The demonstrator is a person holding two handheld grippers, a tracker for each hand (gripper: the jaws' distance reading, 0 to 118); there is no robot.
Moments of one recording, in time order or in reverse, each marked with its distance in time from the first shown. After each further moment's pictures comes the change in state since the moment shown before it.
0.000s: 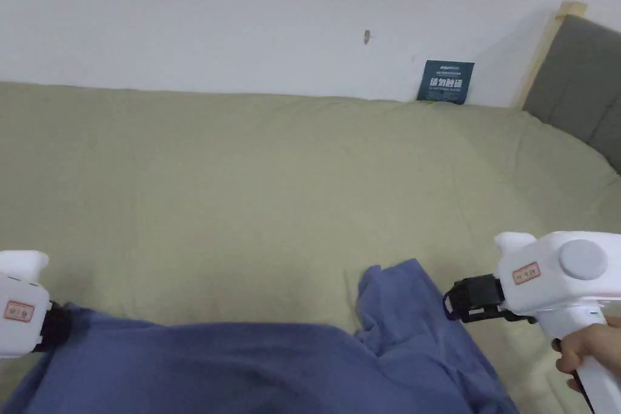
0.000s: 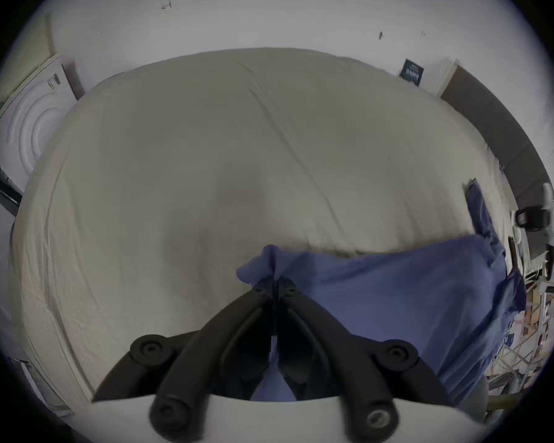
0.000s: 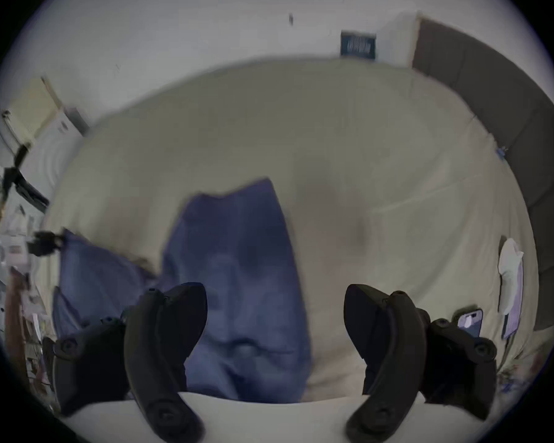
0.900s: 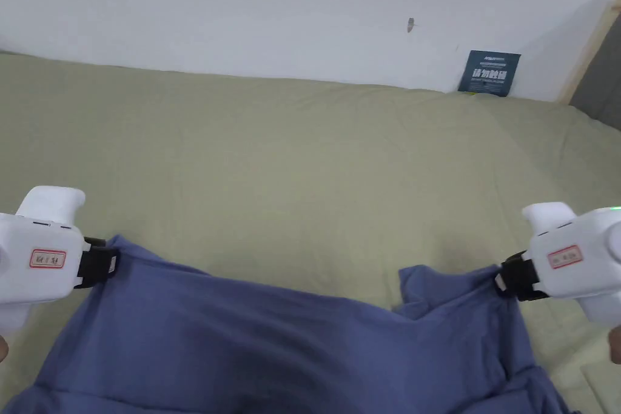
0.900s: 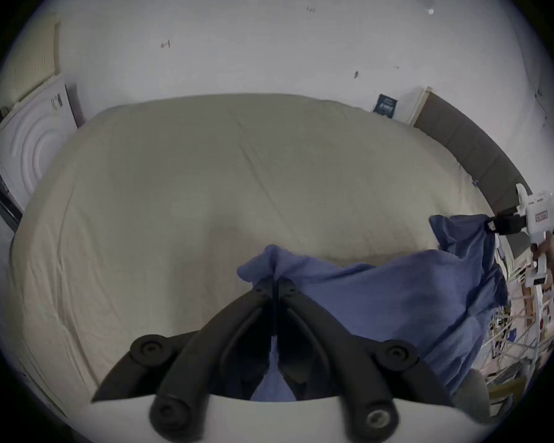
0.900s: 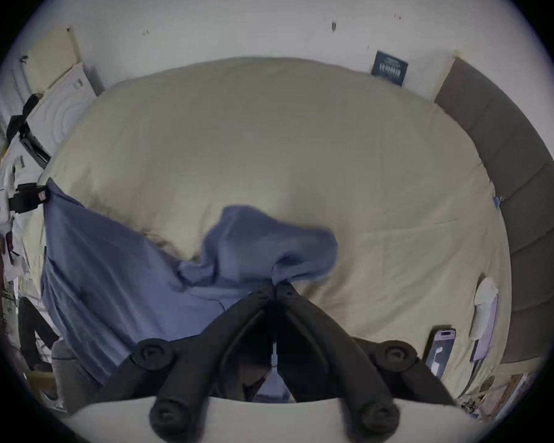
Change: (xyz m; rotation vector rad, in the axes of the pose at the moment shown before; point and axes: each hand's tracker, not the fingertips) left arm -0.008 -0.006 0.062 0.197 -0.078 -0.057; right arm -0.056 -0.019 0.072 0.142 -0.006 0.193
